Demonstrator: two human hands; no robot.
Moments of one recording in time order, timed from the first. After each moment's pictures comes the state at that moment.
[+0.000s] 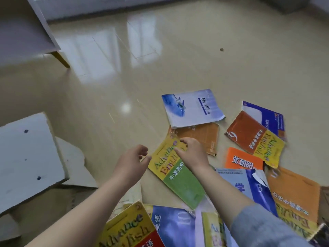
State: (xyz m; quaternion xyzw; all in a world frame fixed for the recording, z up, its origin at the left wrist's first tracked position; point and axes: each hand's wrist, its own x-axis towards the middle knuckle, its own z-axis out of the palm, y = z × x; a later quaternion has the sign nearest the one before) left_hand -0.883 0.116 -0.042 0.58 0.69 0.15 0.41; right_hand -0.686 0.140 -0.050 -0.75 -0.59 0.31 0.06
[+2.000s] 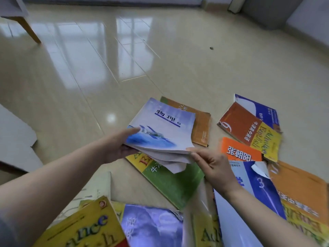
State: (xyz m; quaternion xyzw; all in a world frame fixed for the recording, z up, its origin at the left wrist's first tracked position) left_hand -0.844 0.141 -0.150 0.24 0.56 0.28 0.75; right_hand -0.576 0.059 -0.155 -0.59 -0.70 0.24 0.32
